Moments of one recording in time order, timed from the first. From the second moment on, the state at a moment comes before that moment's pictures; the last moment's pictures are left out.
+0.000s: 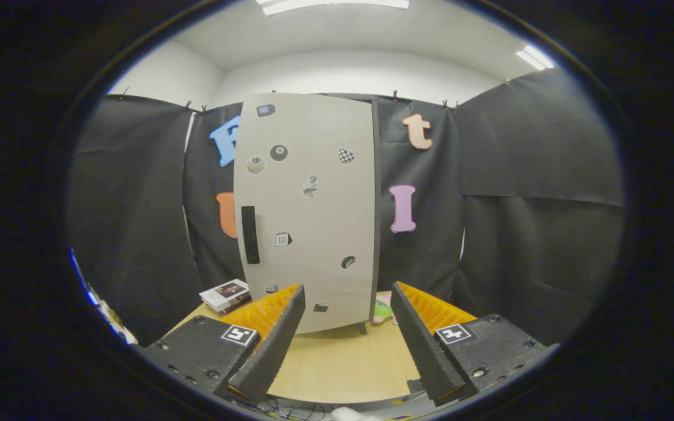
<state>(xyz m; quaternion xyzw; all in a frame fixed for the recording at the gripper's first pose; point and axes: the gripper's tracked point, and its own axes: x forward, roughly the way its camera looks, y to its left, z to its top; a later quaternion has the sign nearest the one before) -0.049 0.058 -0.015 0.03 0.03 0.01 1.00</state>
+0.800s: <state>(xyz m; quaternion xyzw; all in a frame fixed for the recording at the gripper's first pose) -0.047 0.050 -0.020 0.03 0.04 0.00 1.00</state>
